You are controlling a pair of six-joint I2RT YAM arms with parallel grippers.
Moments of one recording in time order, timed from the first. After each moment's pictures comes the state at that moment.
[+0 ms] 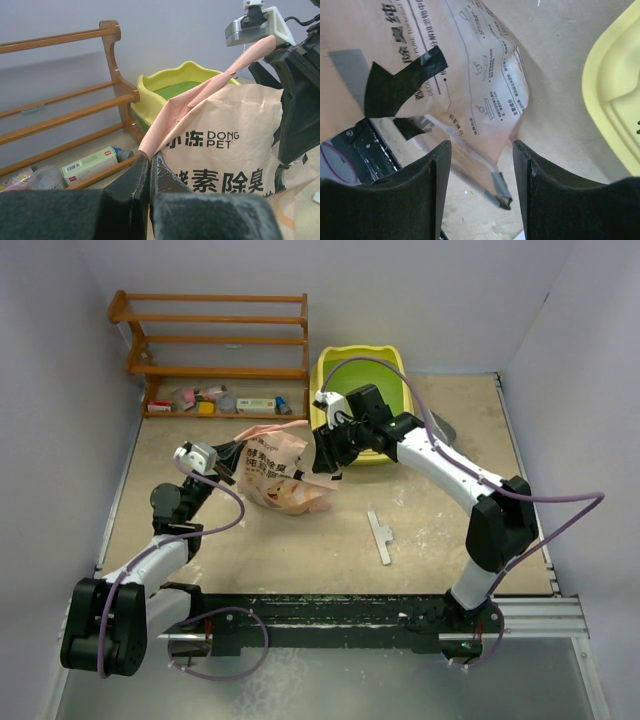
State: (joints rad) left arm -0.11 1.07 0.30 1.14 0.48 -0.09; right arm 0.59 1.72 1.48 -0.57 -0.44 0.05
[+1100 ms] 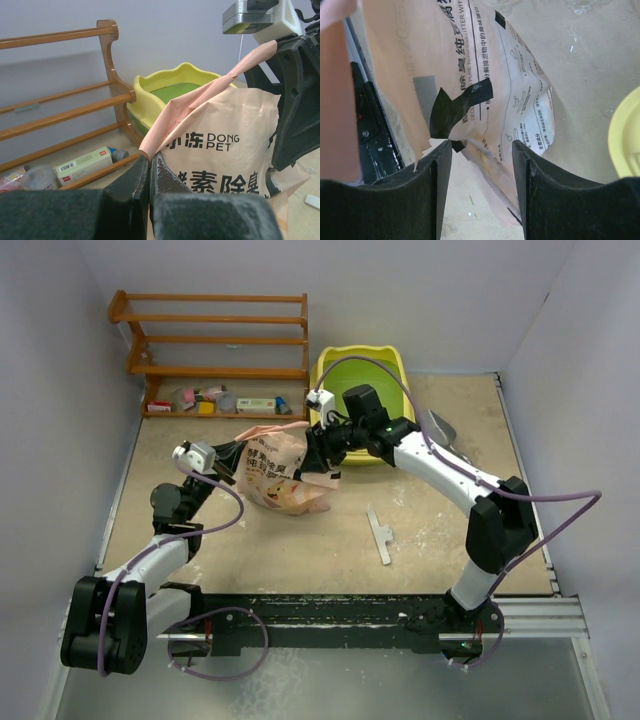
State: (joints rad) left arm -0.11 1.08 0.30 1.15 0.48 -0.13; right arm 0.62 1.70 1.44 -0.41 -0.57 0.03
